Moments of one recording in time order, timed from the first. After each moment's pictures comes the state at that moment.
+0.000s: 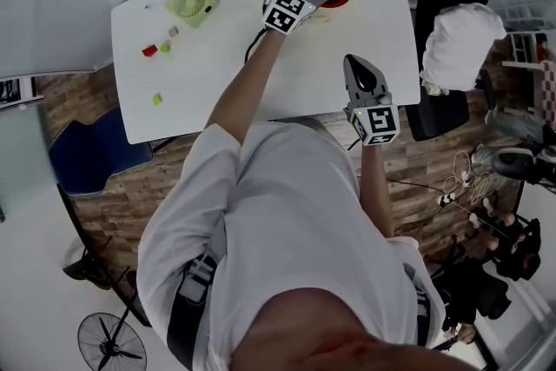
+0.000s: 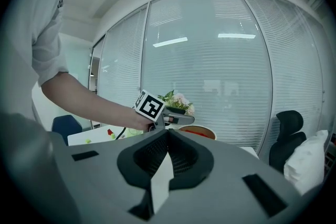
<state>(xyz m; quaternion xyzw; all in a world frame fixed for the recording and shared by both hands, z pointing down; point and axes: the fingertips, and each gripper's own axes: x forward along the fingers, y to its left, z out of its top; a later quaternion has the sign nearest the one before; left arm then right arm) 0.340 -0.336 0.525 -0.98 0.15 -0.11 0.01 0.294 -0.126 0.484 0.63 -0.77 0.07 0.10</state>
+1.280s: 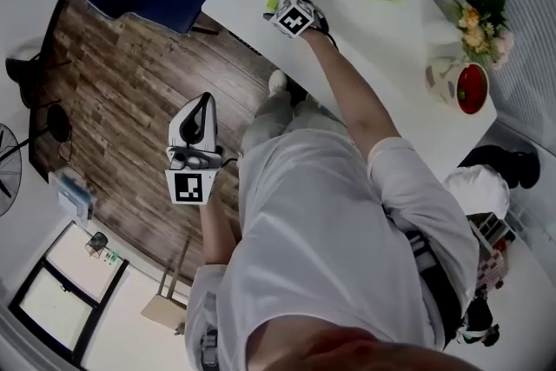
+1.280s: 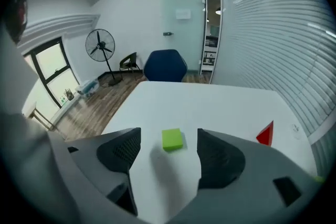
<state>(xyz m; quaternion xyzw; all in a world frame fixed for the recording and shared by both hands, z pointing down) -0.264 -0.008 0.416 -0.70 0.71 -0.07 0.00 -0.291 -0.246 0.759 0.01 -0.90 0.02 0.43</state>
